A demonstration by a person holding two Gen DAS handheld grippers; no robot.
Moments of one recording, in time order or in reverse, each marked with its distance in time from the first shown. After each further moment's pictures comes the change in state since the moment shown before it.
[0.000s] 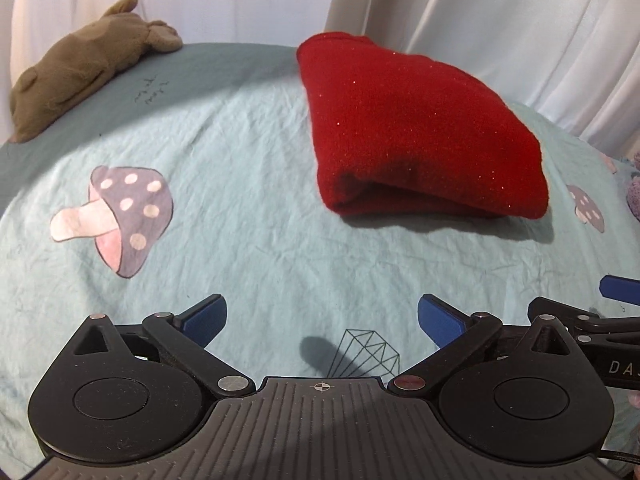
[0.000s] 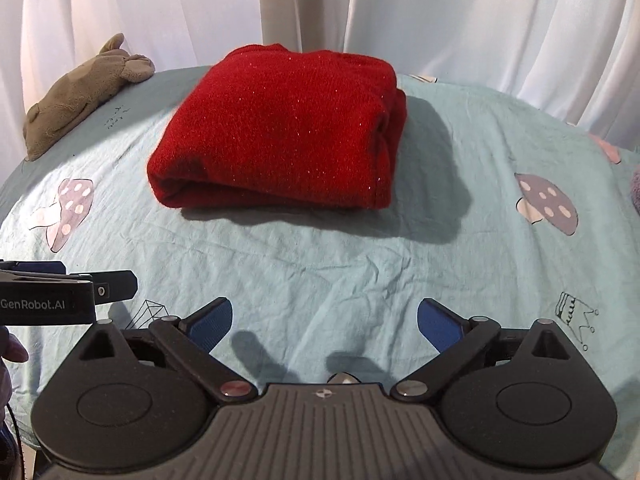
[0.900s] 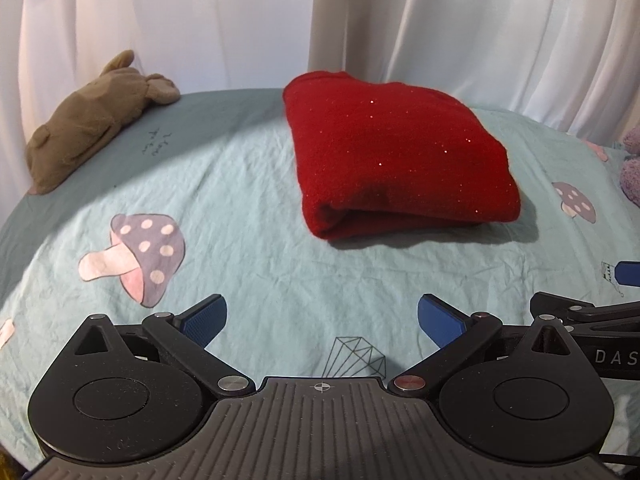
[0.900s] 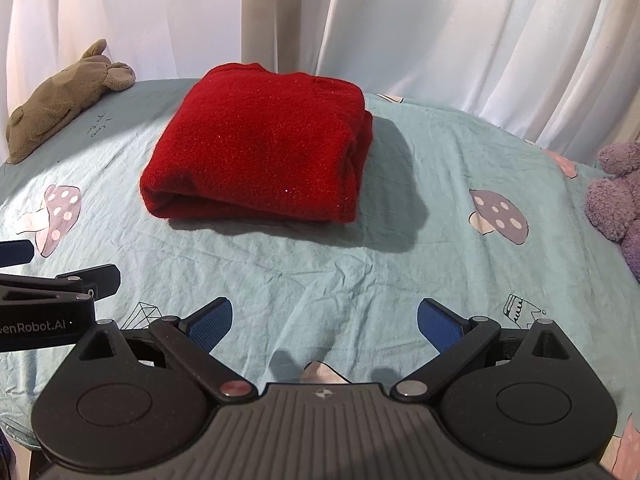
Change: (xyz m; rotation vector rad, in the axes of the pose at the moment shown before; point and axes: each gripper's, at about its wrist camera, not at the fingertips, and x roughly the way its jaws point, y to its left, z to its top) left arm -0.036 -0.027 -0.002 0.091 -0.080 0.046; right arm -0.034 0.008 0.002 -0.002 -0.019 -0.108
